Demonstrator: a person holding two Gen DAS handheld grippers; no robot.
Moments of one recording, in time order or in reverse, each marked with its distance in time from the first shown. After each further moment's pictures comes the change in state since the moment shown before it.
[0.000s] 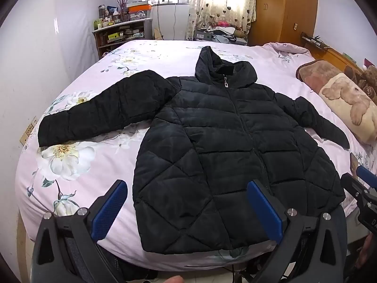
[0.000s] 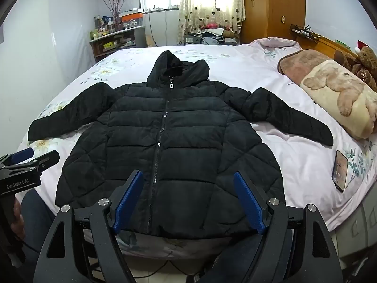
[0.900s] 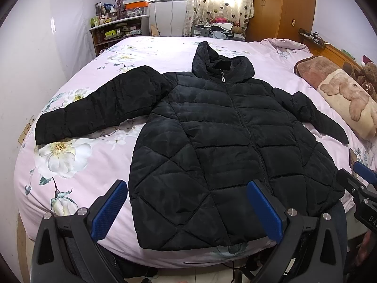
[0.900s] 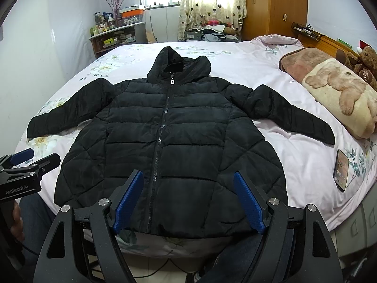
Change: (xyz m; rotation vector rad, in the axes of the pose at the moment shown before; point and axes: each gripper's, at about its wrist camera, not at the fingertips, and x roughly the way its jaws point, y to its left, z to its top) left arm 0.008 -0.002 -0.006 0.003 0.014 -0.022; right arm 0.008 0.002 0.002 -0.002 0.025 0.007
